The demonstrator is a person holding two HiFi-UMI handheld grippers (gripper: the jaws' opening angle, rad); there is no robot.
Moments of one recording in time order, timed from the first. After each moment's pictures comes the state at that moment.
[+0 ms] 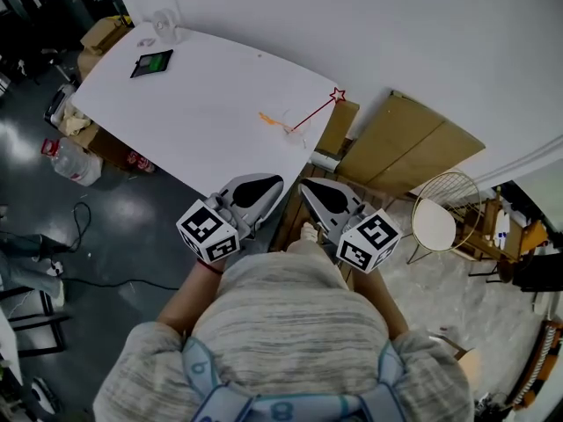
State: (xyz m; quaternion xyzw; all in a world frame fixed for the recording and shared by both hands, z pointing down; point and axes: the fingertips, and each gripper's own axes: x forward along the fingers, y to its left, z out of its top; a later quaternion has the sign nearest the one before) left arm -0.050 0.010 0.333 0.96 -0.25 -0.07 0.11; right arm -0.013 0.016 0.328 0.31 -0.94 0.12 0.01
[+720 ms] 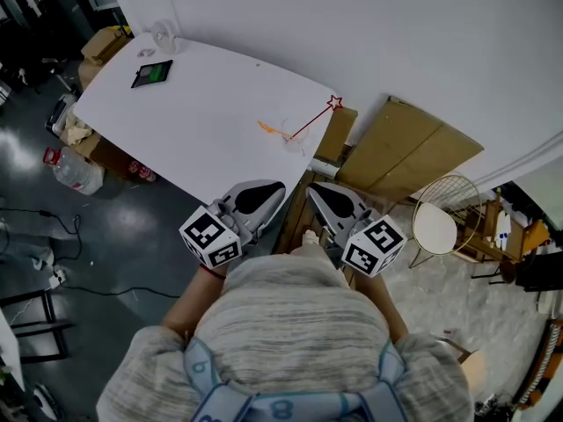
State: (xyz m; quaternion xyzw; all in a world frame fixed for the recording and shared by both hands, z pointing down) left arm -0.045 0.012 0.325 0.96 -0.24 -0.07 0.09; right arm 0.005 0.012 0.320 0.33 -0.93 0.13 -0.01
